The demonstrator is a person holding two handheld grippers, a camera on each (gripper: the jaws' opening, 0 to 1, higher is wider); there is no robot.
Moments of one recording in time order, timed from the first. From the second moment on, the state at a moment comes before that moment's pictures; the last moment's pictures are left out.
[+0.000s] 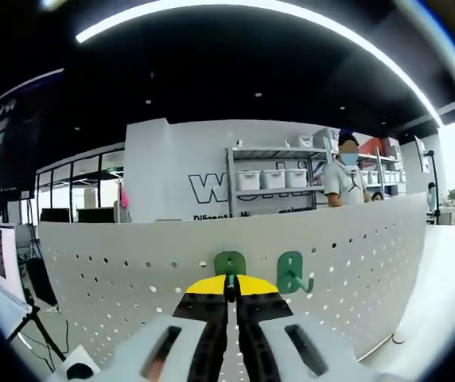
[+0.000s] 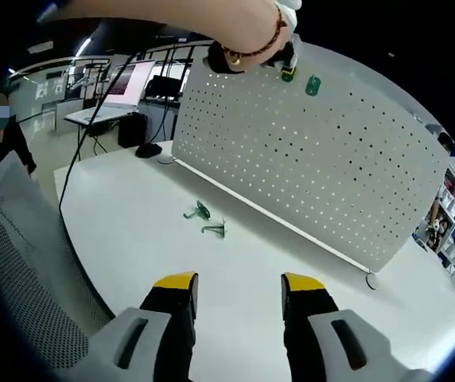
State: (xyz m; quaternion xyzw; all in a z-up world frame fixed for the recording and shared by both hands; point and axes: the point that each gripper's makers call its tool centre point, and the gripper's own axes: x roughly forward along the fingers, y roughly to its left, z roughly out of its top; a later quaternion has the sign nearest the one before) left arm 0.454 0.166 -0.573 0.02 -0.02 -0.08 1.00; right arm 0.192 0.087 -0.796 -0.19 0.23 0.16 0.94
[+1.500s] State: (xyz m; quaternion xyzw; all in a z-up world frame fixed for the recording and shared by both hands) left arm 0.459 0.169 -0.575 -0.01 -0.01 -0.09 1.00; right arm 0.194 0.087 -0.798 -0.19 0.23 0.16 0.94
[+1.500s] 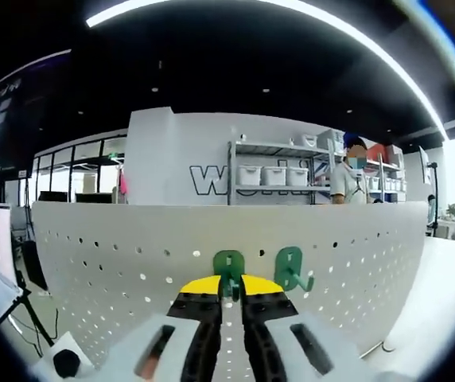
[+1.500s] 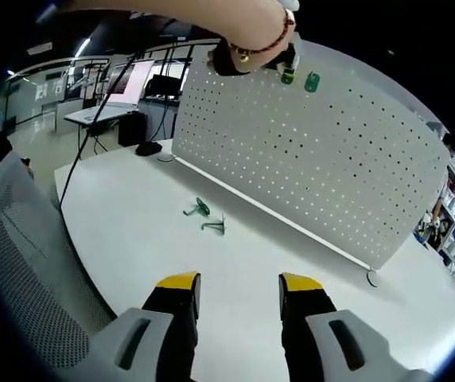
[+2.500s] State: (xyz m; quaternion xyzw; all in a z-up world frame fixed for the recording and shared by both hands) left arm 0.376 0.292 -0.686 0.09 0.16 -0.19 0.96; right arm 0.194 0.080 -0.802 -0.21 0.24 0.15 0.94
